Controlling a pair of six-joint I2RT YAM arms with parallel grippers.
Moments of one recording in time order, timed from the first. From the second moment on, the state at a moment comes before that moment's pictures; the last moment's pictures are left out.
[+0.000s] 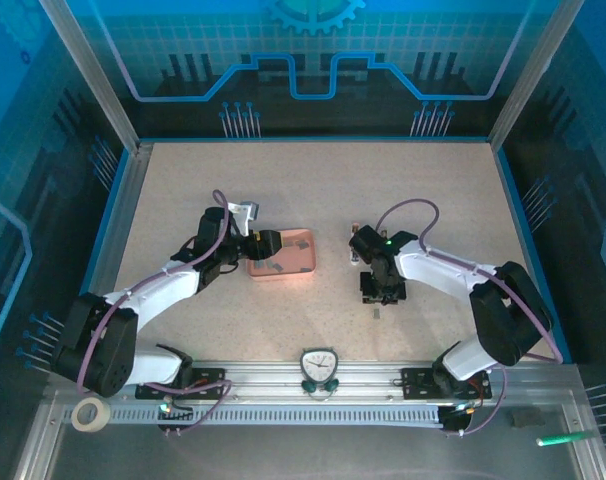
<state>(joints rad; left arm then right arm) -0.33 1.33 0.64 0.11 0.37 -0.45 0.61 1.52 0.92 -0.96 -0.01 0.69</state>
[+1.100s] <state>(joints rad) -0.33 1.33 0.64 0.10 0.36 -0.43 0.60 1.65 0.94 -0.97 -0.07 0.65</state>
